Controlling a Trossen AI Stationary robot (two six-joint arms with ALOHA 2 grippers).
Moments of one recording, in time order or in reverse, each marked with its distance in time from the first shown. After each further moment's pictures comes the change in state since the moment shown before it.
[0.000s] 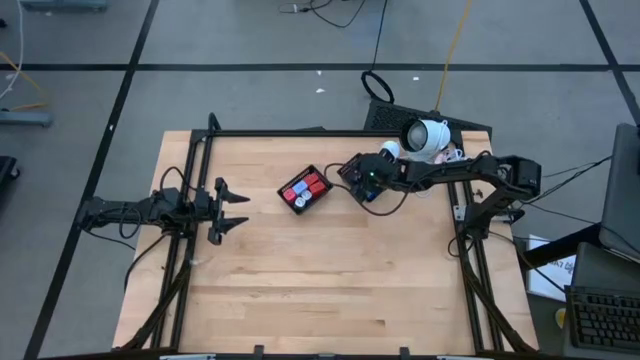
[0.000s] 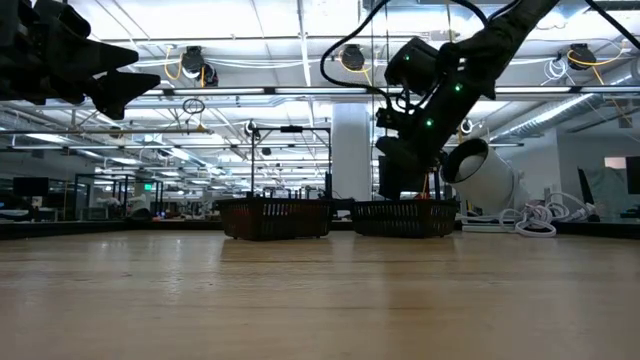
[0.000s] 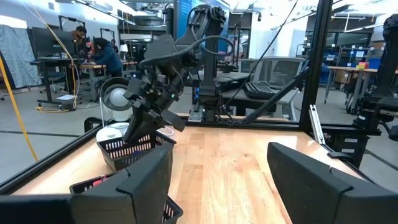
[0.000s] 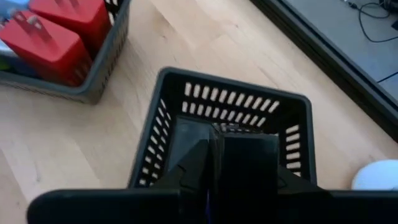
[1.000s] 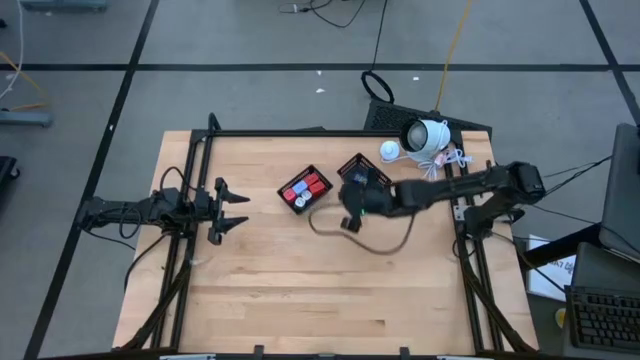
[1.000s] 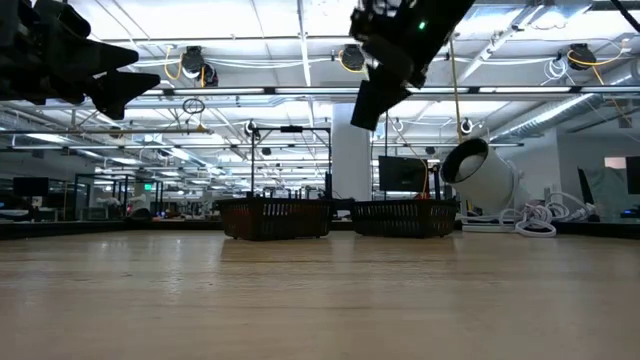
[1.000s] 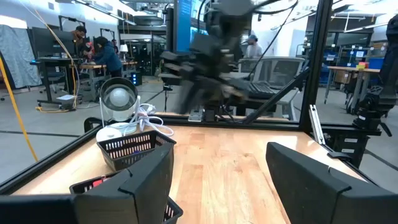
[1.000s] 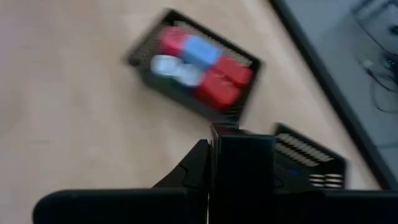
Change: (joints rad) left arm 0.000 0.000 0.000 0.000 0.000 0.000; right arm 0.388 -0.007 0.363 -0.437 0.166 0.030
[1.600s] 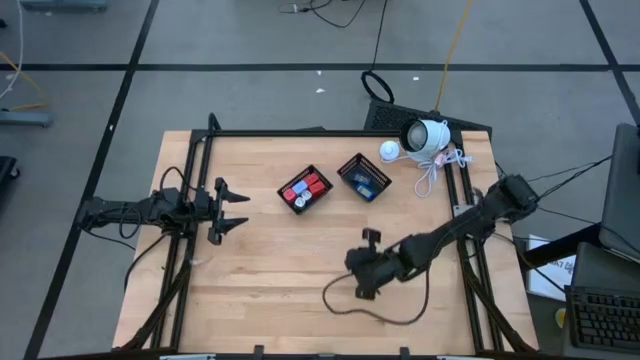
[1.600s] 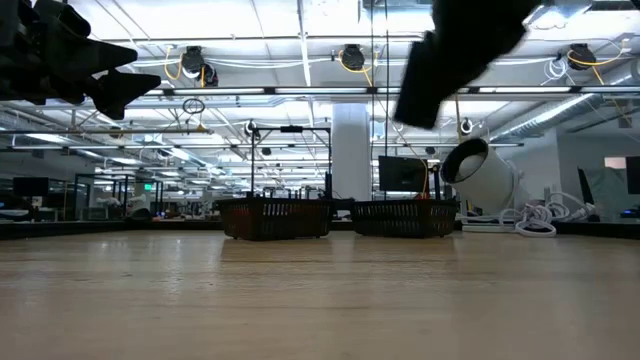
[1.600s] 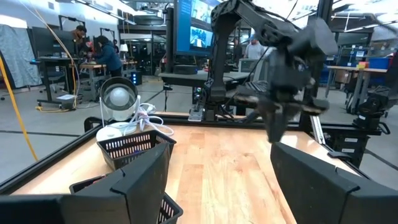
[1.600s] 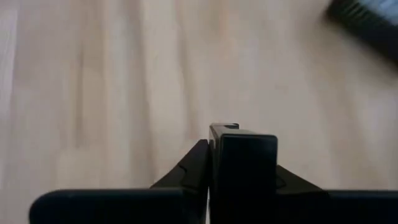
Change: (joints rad) left arm 0.000 0.000 0.000 -0.001 0.000 0.000; right arm 0.411 0.122 0.000 -0.032 -0.104 0.312
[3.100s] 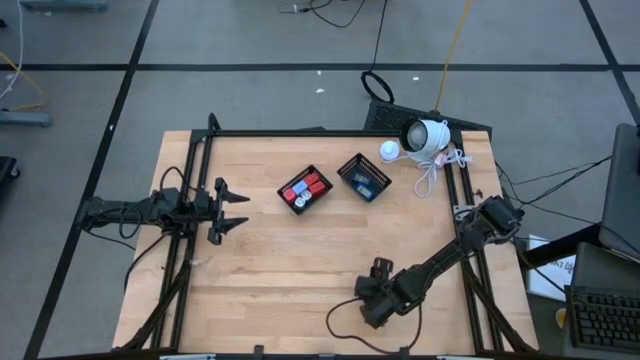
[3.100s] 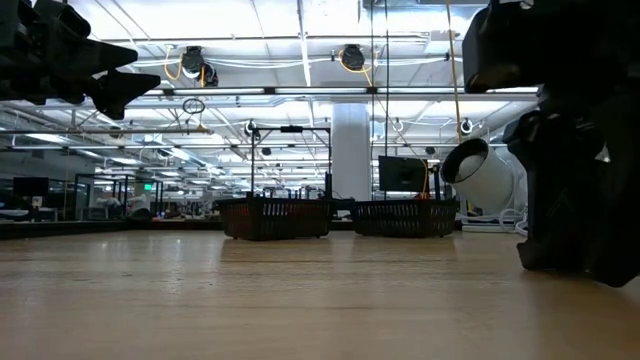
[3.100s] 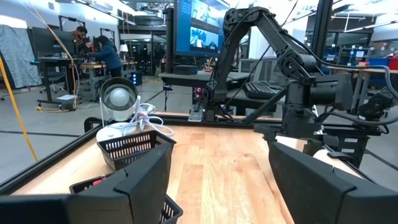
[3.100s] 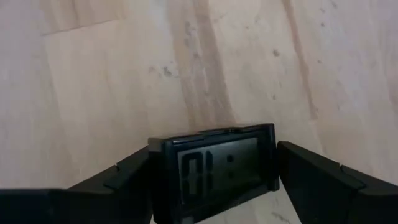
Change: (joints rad) left arm 0.000 0.000 0.000 0.001 0.000 0.000; right arm 0.163 0.221 -0.002 -0.064 -0.114 0.324
